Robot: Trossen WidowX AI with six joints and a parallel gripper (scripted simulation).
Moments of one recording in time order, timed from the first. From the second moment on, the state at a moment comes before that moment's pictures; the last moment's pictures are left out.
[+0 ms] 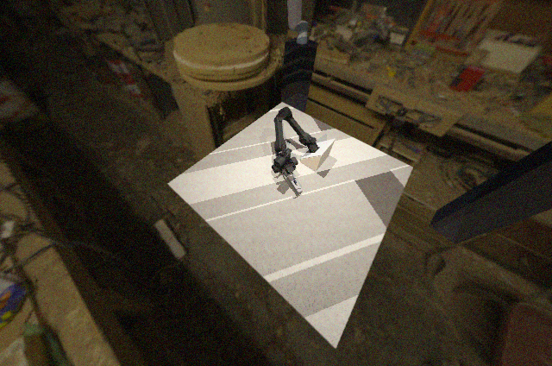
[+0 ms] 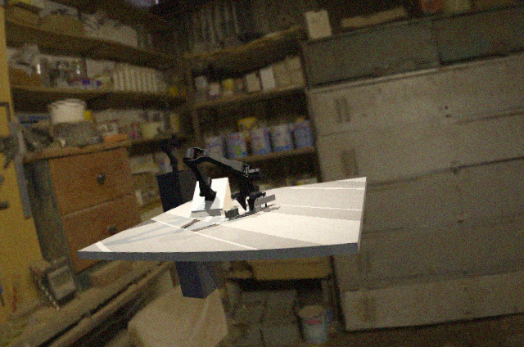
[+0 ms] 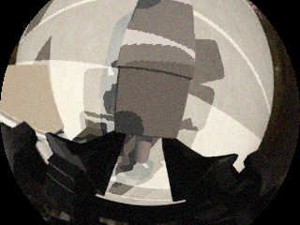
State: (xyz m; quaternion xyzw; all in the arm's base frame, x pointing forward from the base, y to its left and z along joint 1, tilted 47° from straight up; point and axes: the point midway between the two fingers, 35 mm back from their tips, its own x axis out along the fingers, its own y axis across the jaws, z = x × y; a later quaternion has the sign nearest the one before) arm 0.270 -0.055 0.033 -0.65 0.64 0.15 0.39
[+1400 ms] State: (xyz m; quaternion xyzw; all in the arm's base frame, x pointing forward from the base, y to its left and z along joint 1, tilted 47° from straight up) arm 0.260 -0.076 0.054 -0.65 0.64 0.15 0.38
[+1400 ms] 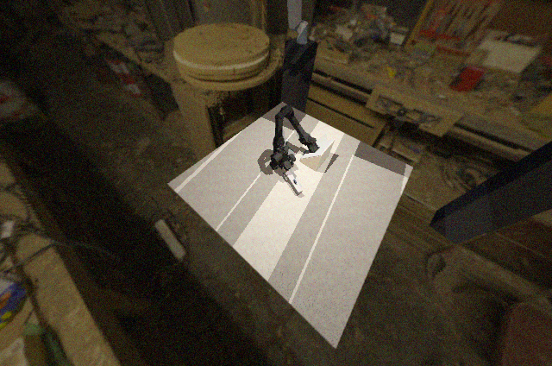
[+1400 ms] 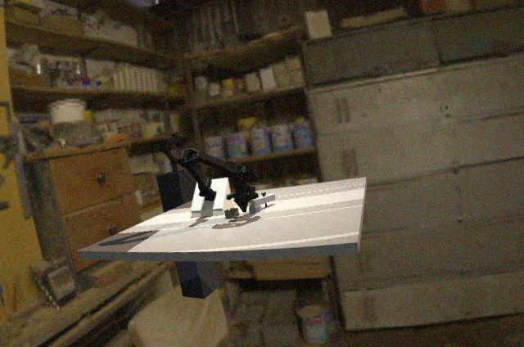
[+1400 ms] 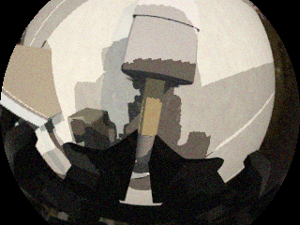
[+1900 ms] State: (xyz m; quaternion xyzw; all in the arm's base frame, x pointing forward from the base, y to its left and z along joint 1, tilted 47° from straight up) arm 0.257 -0.082 0.061 -0.65 0.64 0.15 0.38
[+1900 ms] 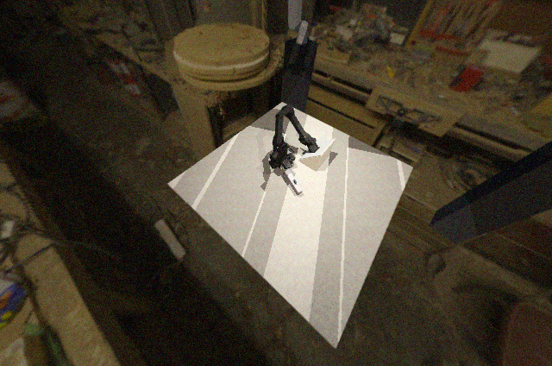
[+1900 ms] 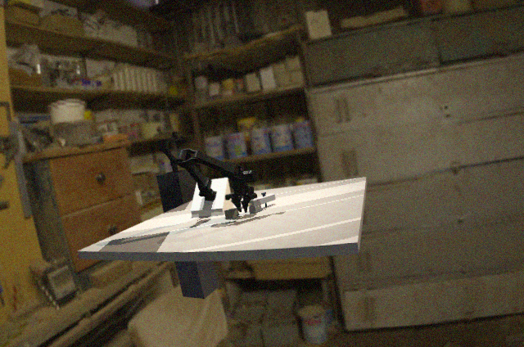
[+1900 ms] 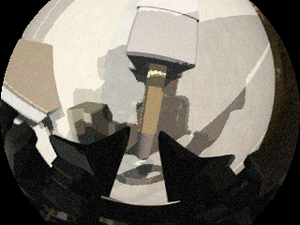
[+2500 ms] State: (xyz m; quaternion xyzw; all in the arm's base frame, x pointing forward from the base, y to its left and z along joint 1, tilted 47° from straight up) arm 0.261 -0.078 0.056 -0.65 0.64 0.15 0.39
